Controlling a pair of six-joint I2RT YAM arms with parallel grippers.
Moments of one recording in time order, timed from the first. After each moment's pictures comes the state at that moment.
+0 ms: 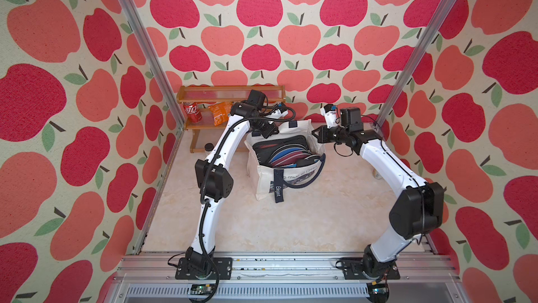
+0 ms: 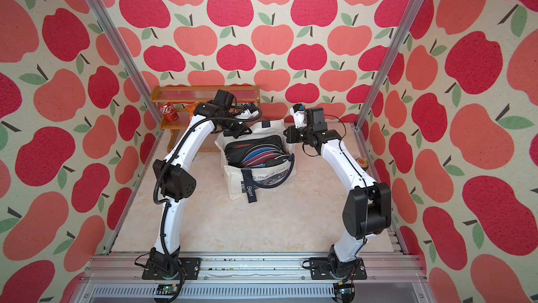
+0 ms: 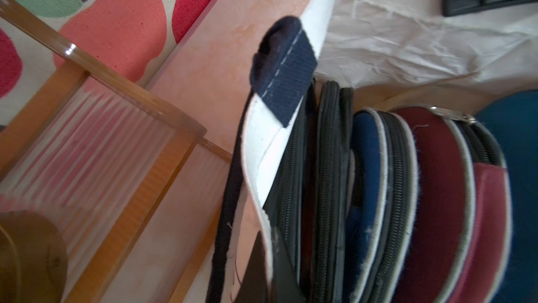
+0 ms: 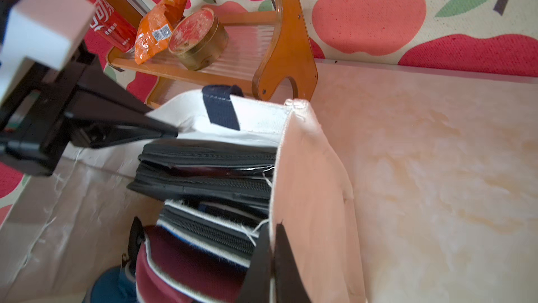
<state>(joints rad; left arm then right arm) -0.40 2.29 2.52 -1.21 0.46 0.53 0.34 1.73 1.57 -0.46 -0.42 0.16</state>
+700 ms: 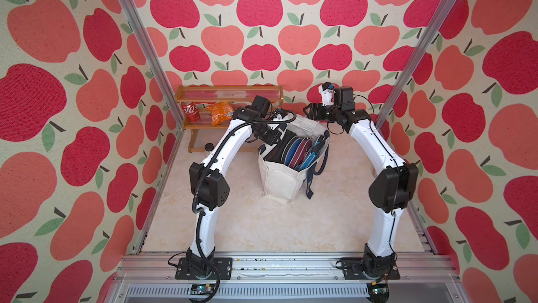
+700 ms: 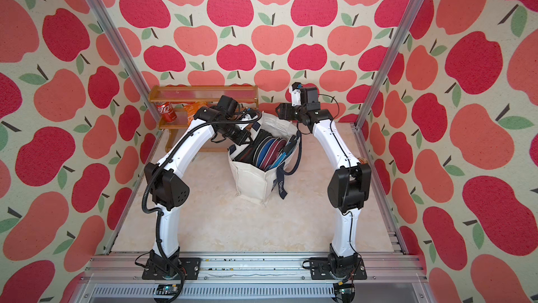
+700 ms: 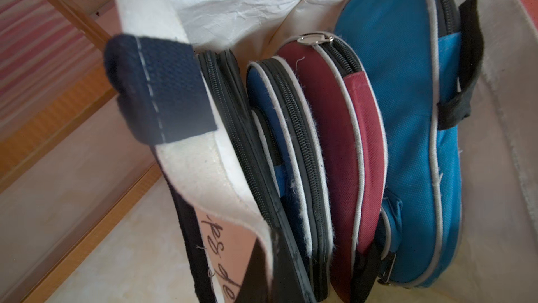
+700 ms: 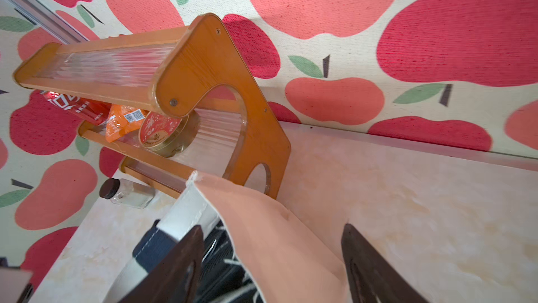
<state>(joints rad) -0.46 2.13 2.27 -1.18 0.40 0.23 0.34 1.94 1.96 -0.52 -0.27 0.24</state>
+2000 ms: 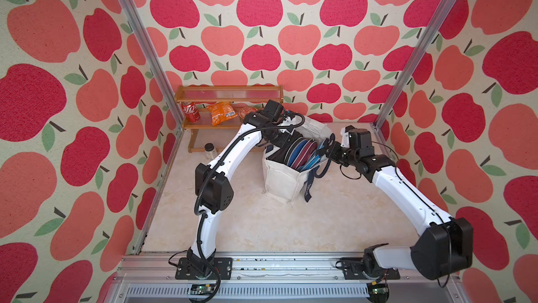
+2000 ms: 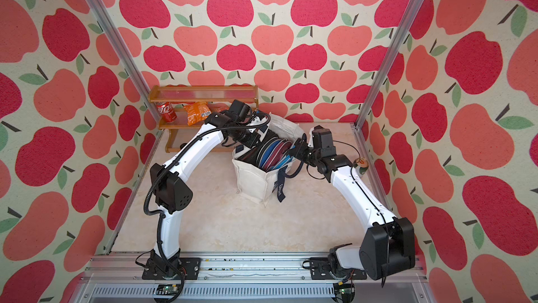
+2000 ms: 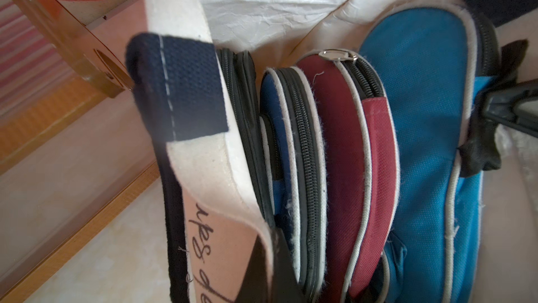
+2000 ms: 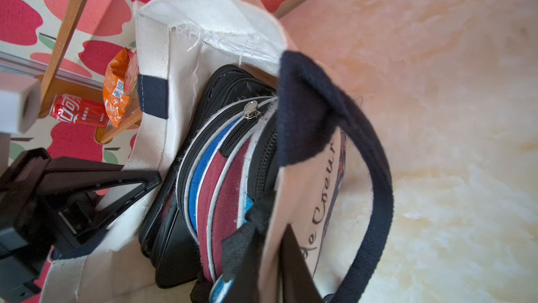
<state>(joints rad) -0.56 2.12 2.22 -1.07 0.27 0.09 0.36 1.35 1.11 -0.41 -0.22 0.68</state>
